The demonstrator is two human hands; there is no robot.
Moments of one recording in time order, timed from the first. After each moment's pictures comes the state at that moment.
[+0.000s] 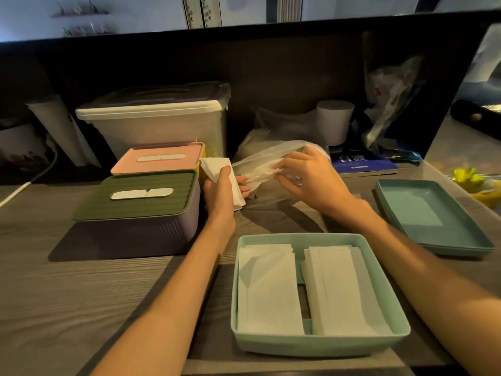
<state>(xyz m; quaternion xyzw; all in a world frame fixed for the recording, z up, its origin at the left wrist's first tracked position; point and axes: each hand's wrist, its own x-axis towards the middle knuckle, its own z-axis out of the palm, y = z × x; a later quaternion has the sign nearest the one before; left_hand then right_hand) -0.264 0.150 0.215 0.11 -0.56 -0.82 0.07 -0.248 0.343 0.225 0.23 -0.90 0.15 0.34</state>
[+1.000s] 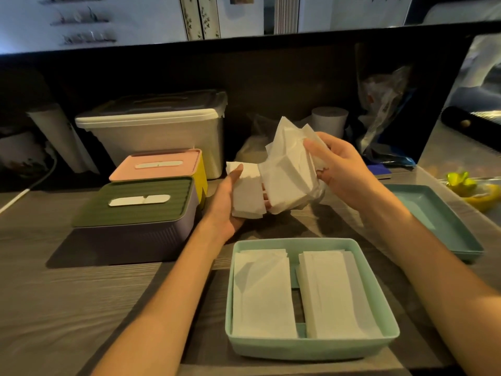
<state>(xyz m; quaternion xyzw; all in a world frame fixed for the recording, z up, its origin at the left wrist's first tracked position) -0.235 0.152 0.241 0.03 -0.51 -0.84 -0.17 -0.218 0.363 0.271 0.09 -0.73 0.67 0.13</state>
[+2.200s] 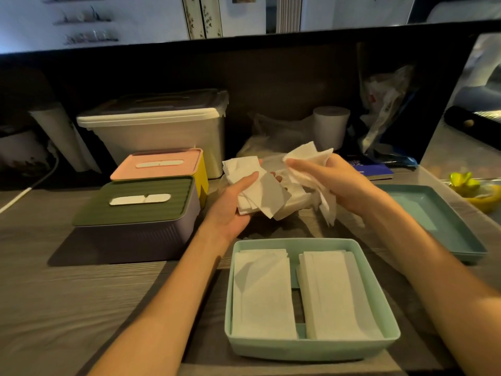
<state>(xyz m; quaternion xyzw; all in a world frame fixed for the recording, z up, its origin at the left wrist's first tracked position) -0.242 0.153 0.230 -0.02 -0.46 -0.88 -0.16 -0.209 0.352 0.274 -0.03 -0.80 0.60 0.04</state>
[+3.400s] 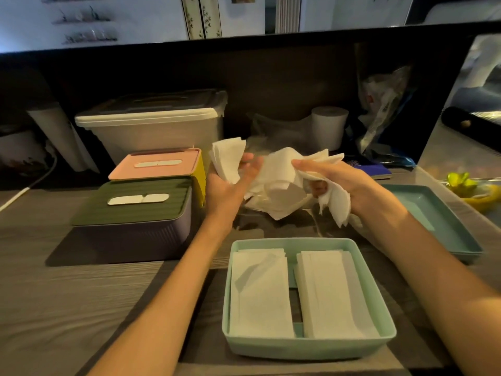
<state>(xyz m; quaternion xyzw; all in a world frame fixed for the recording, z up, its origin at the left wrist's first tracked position) -0.226 0.159 0.247 -0.10 -0.64 -0.74 0.14 -0.208 0.361 0.275 -0.10 -0.71 0.69 -0.03</state>
